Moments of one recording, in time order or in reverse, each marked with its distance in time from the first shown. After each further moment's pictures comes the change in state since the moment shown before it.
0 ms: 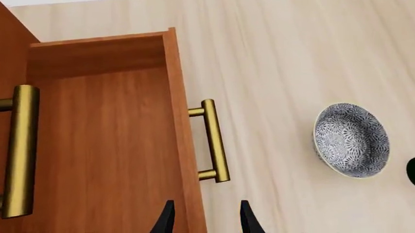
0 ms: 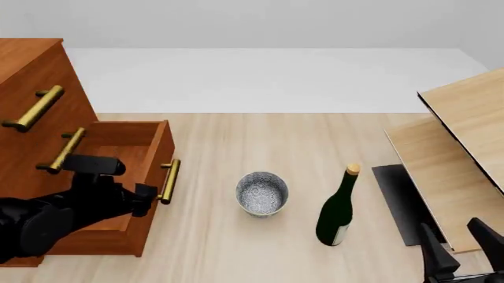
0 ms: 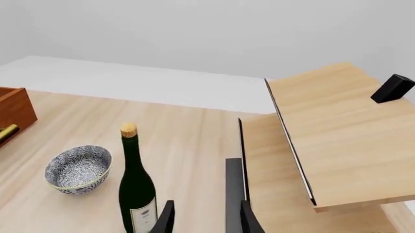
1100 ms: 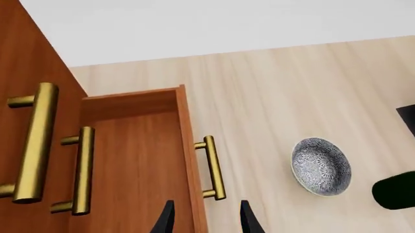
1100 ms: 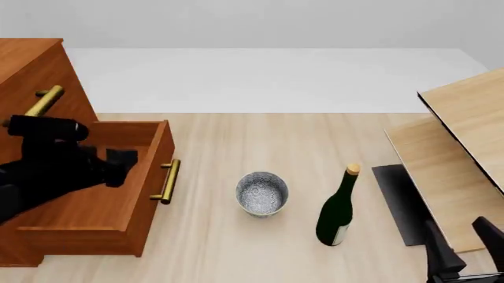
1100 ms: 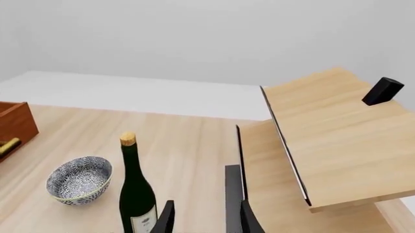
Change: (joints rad) left arm 0.023 -0.219 -0.172 0.218 0.027; right arm -0.010 -0.032 0.000 -0.012 0.027
